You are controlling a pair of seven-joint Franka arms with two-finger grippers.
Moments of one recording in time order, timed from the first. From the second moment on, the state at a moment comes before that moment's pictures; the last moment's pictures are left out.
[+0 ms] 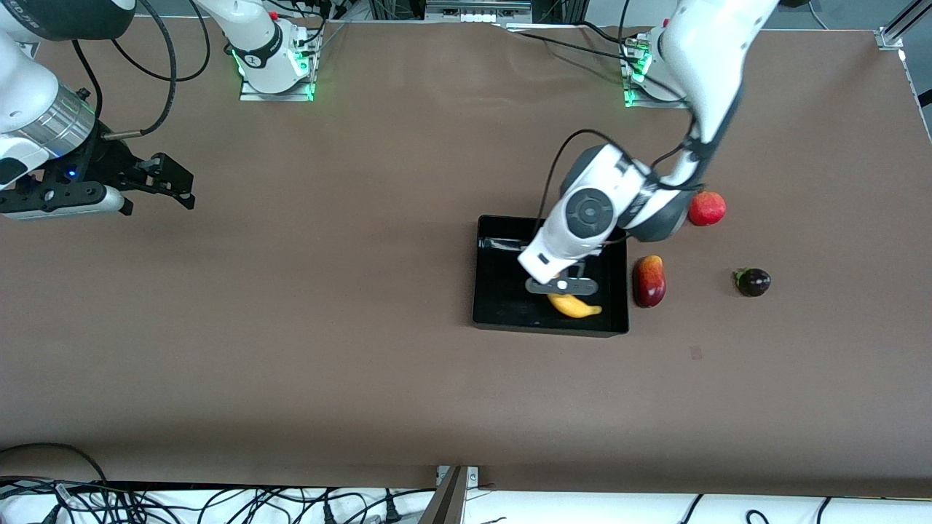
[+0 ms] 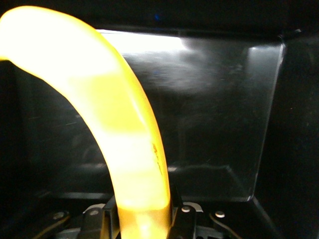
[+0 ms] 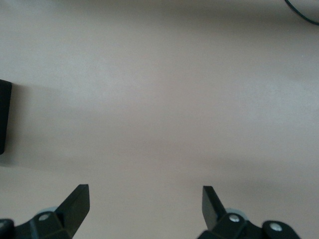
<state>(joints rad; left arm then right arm) -0.29 0.57 -0.26 -1.60 0.04 1.99 -0.54 0.08 0.02 0.05 -1.67 0.02 1.79 0.03</state>
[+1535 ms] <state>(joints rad) 0.21 0.51 -0.27 -1.87 0.24 2.09 0.28 0.08 0.02 0.05 -1.67 0.02 1.78 0.03</state>
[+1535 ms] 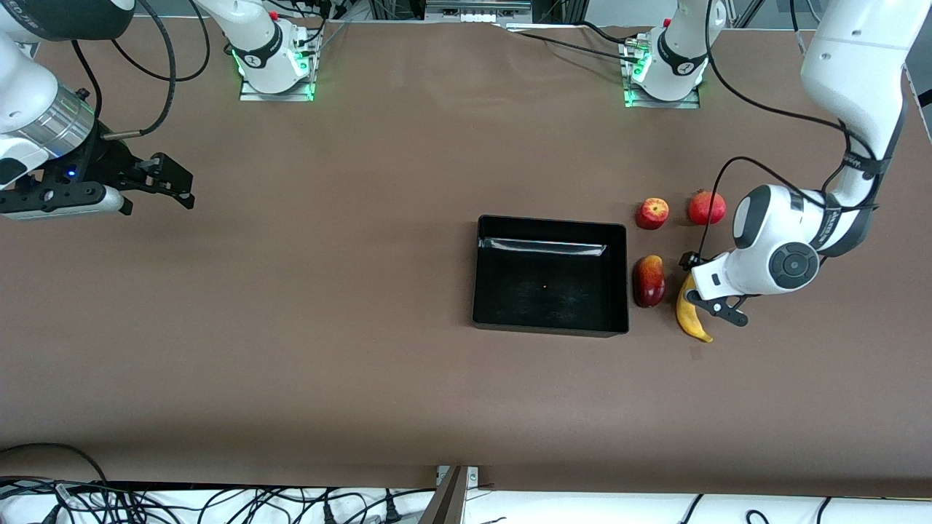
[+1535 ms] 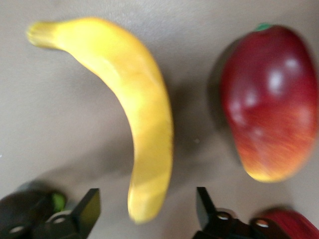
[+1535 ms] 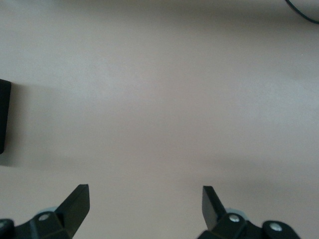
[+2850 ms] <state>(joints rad) -0.03 0.10 -0.05 -1.58 0.04 1.62 0.08 0.08 0.02 0.05 -1.67 0.02 1.78 0.03</state>
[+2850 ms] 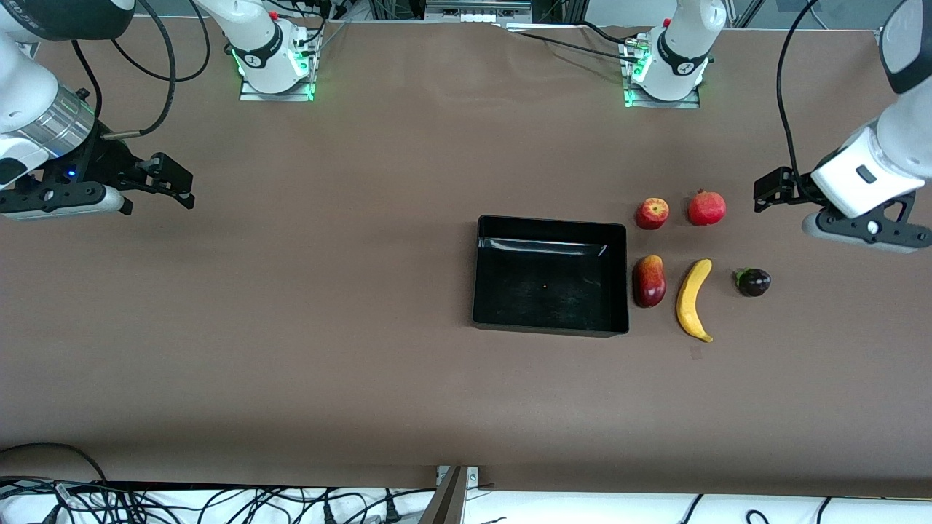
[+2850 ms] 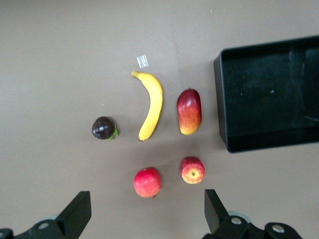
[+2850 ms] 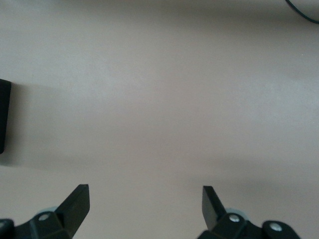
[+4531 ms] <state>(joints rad) -0.05 0.05 -0.05 -1.69 -0.01 1.67 -0.11 0.23 0.24 0.07 -1.67 0.05 1.82 0.04</state>
